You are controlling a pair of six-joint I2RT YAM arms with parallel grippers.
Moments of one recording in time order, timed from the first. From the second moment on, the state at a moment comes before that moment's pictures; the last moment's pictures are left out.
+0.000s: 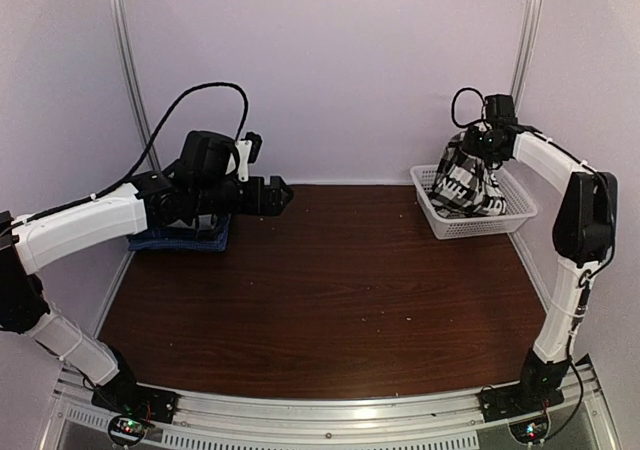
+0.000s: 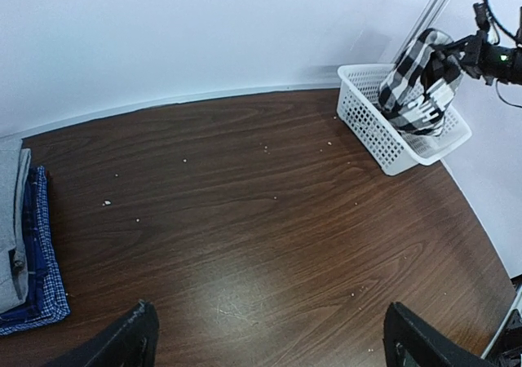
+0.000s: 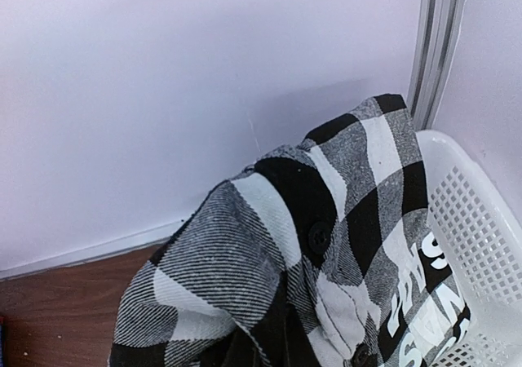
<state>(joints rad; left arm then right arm) -0.74 1.45 1.25 -0.28 -0.10 -0.38 0.05 1.98 1.85 -0.43 0.10 0.35</state>
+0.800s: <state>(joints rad) -0.74 1.40 1.23 -0.24 -0.16 -0.38 0.54 1.53 1.74 -0.29 -0.07 0.38</state>
